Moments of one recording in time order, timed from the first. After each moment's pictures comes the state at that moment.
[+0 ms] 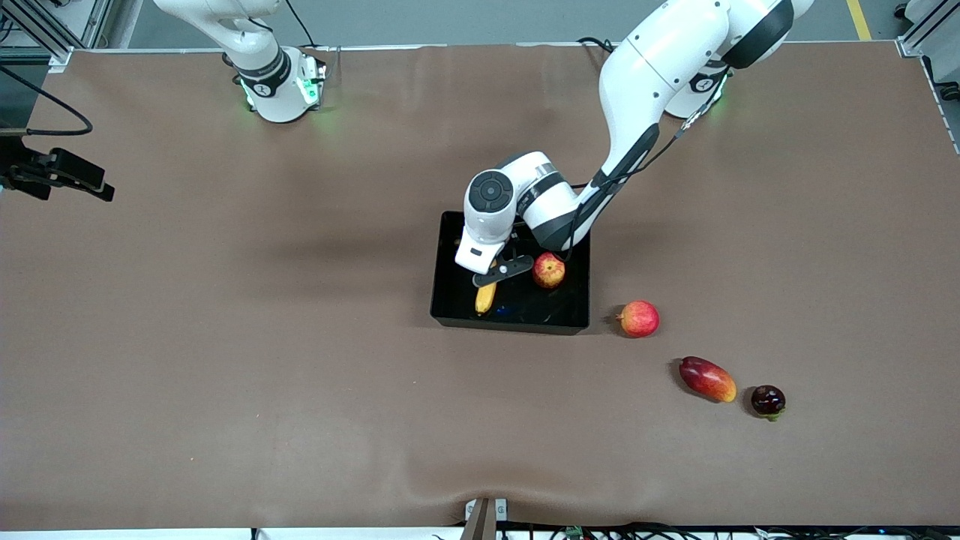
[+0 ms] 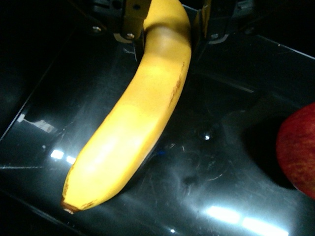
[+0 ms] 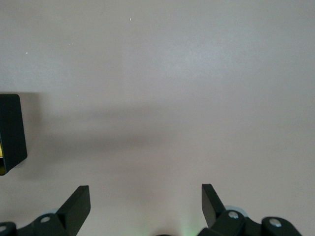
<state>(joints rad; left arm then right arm) -0.50 0.81 -0.41 -1.56 0.29 2.29 -1.35 -0.02 0.01 -0.04 -1.53 0.04 1.47 0.00</state>
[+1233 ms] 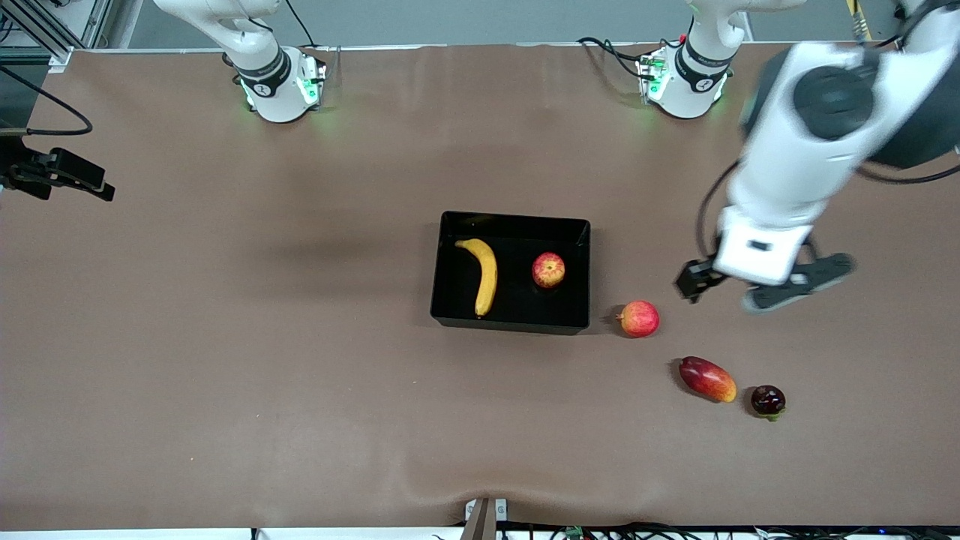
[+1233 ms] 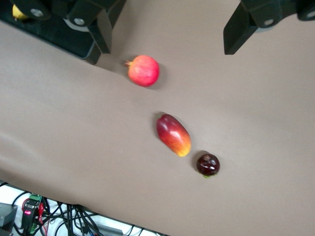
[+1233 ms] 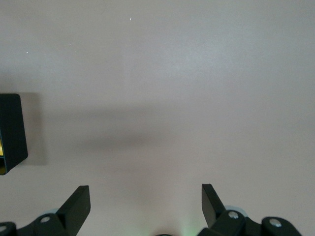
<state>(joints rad) -0.01 0.23 -0.34 -1.51 0.23 1.83 -0.70 -0.02 0.01 -0.04 -1.53 0.04 1.46 0.00</state>
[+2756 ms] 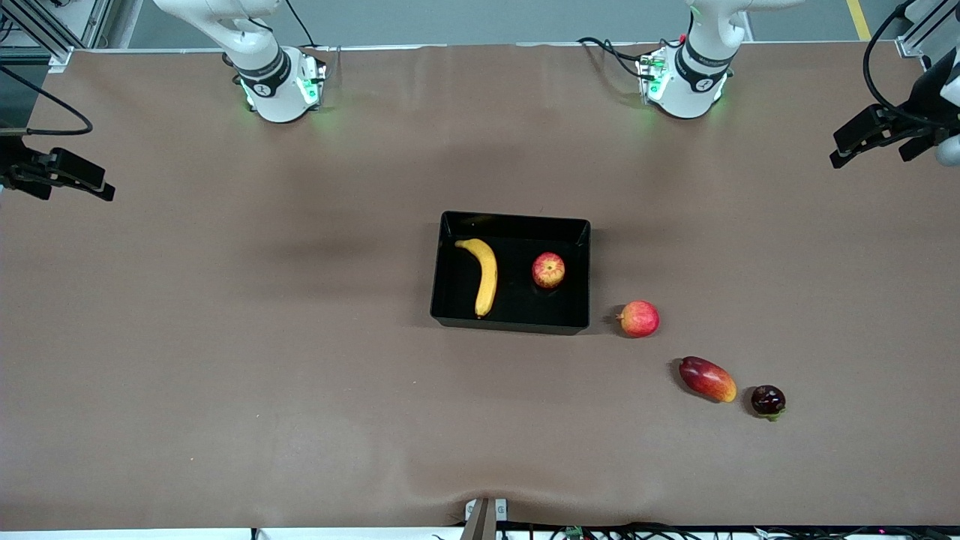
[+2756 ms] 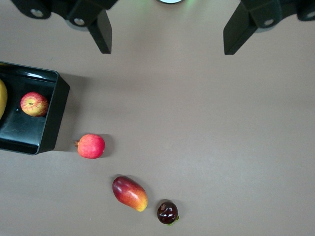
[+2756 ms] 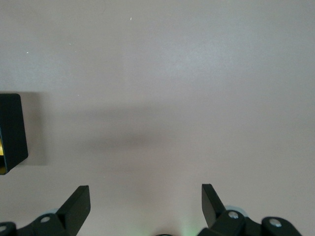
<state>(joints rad) -0.02 -0.14 -0.02 -1.66 0.01 1.52 -0.12 -0.02 0.01 -0.04 -1.53 0.04 1.46 0.00</state>
